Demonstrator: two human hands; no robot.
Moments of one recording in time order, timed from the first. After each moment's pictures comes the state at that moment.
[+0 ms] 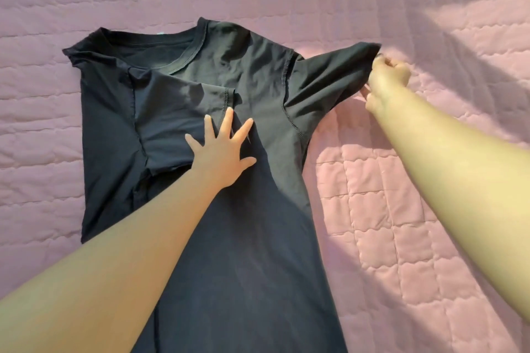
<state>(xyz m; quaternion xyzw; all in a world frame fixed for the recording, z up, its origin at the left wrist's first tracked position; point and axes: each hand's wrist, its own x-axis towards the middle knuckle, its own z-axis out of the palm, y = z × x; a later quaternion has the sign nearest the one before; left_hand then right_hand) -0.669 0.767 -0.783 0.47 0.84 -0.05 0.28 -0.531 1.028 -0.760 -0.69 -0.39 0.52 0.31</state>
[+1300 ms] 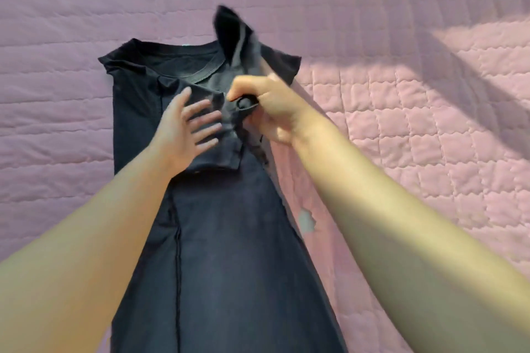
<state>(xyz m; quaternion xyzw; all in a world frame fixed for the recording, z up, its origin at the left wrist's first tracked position) -0.754 0.743 -0.730 -0.09 0.63 0.56 0.53 -0.645 0.868 -0.667 -0.33 -0.42 0.84 0.03</state>
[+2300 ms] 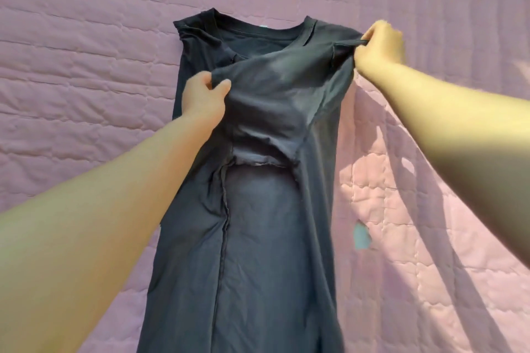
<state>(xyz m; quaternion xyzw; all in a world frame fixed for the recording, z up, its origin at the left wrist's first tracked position) -0.833 0.698 -0.776 0.04 0.85 0.45 0.27 -0.714 0.958 -0.737 -0.55 -0.82 0.17 0.03</state>
